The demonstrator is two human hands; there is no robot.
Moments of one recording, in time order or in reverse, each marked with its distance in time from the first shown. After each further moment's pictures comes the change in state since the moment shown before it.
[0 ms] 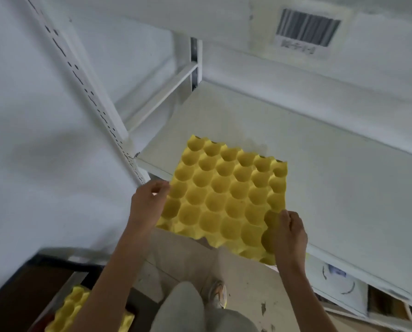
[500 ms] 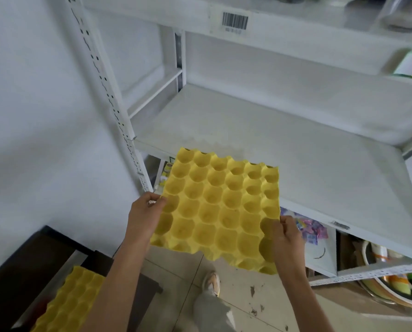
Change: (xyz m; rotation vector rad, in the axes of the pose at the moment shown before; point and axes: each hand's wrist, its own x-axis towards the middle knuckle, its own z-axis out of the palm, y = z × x) left_hand -0.183 -0.042 -0.030 -0.218 -0.059 -0.132; right_hand -0.154 0.052 -0.124 0.035 -0.056 -0.067
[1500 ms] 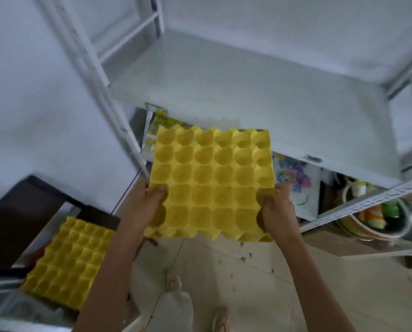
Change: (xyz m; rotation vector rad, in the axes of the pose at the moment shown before) left_hand -0.128 -0.097 0.050 0.181 -0.096 0.028; right_hand -0.047 0.095 -0.088 -0.261 -0.150 -0.082
